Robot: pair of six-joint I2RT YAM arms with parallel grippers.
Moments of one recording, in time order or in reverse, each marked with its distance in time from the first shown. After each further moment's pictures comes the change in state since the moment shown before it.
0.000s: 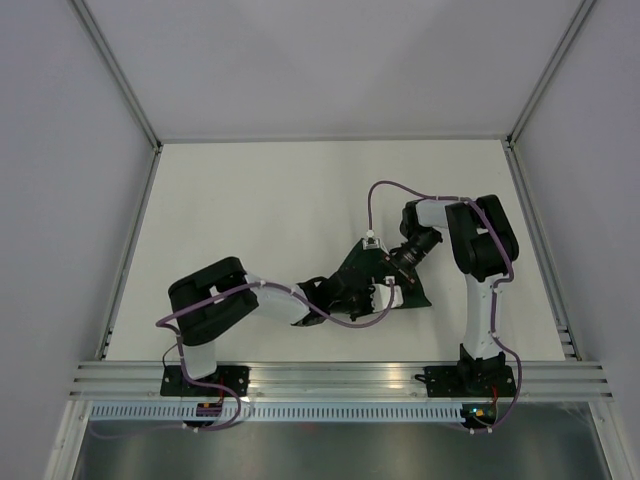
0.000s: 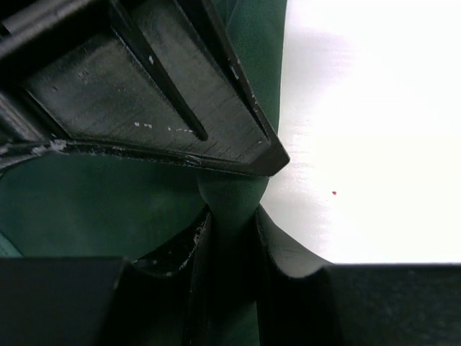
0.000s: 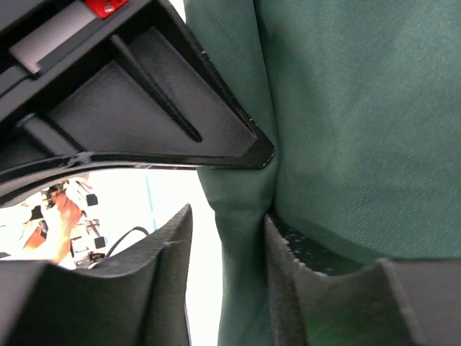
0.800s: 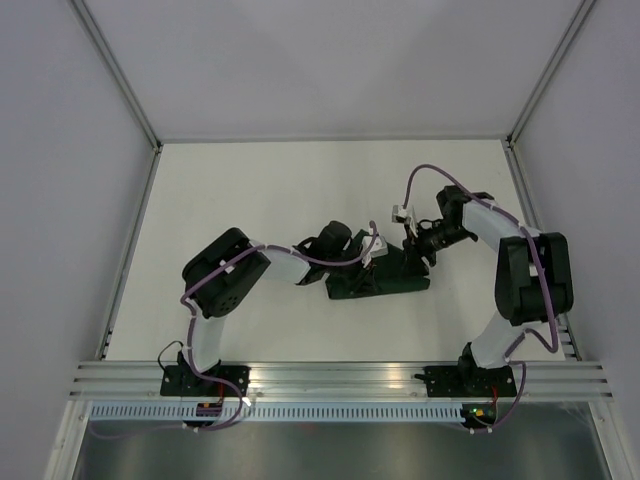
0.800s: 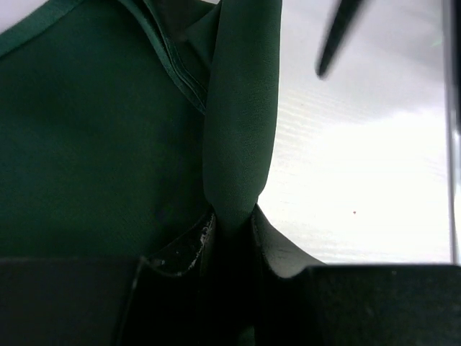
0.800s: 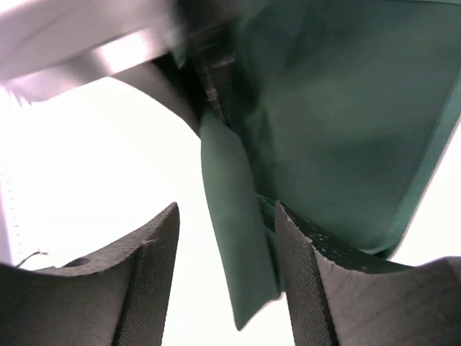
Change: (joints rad) left arm 0.284 0.155 0.172 -0.069 0.524 -0.282; right arm -0.164 -0.404 -0.109 0.282 0.001 0.019
